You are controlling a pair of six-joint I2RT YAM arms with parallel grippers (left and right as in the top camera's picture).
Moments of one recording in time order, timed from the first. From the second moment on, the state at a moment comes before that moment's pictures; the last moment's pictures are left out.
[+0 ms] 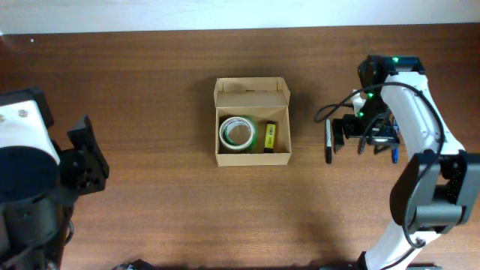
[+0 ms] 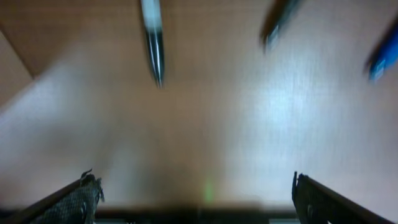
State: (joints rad) left arm -0.54 1.25 2.34 -1.68 -0.66 -0.40; right arm -0.02 1.94 1.62 -1.47 -0.04 0.03
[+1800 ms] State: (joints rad) left arm -0.54 1.15 2.16 -1.69 -0.69 -0.40; right arm 0.05 2.21 1.62 -1.18 0.01 -0.04
